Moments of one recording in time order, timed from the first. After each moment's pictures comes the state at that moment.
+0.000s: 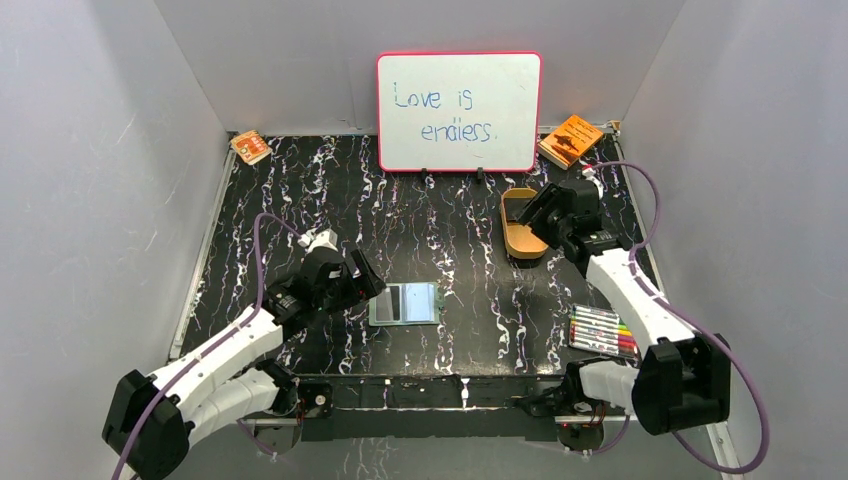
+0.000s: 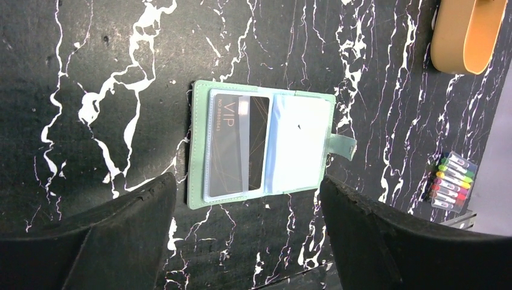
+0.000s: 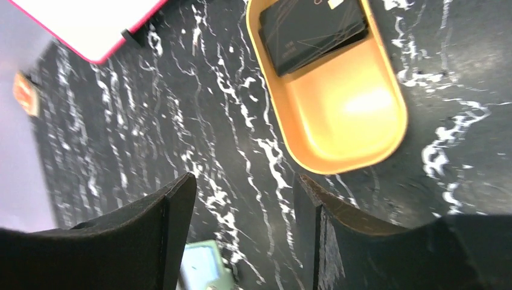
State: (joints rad) left arm -0.62 0.94 0.54 -0.37 -0.08 -0.88; right arm 0.24 1.16 0.85 -0.34 0.01 0.72
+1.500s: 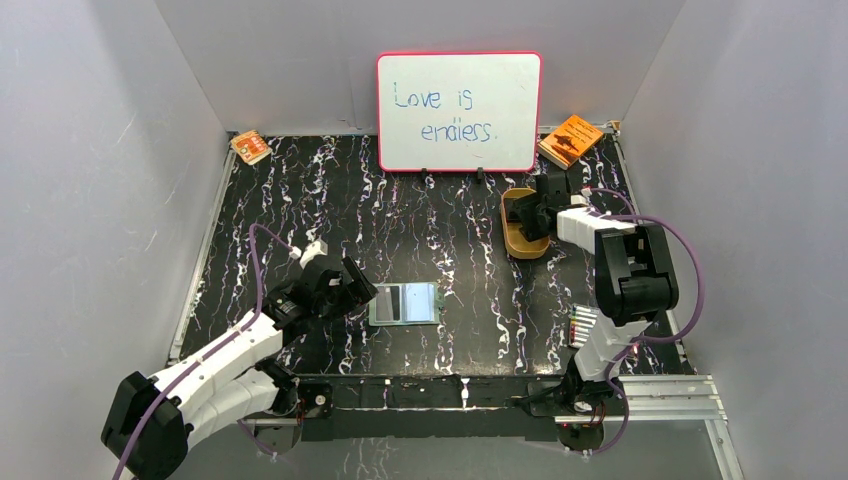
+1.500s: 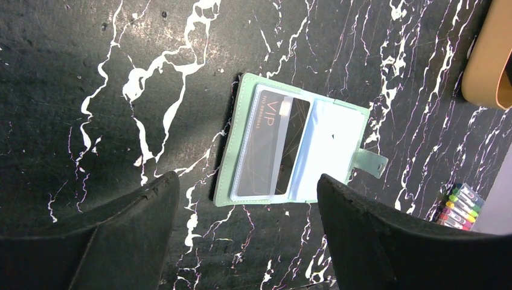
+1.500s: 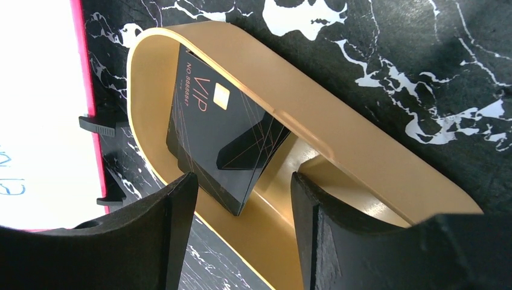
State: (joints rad) left arm -0.62 0.91 0.48 -0.40 -0.16 -1.00; right arm 0.17 1.77 1.00 -0.12 0.12 1.34
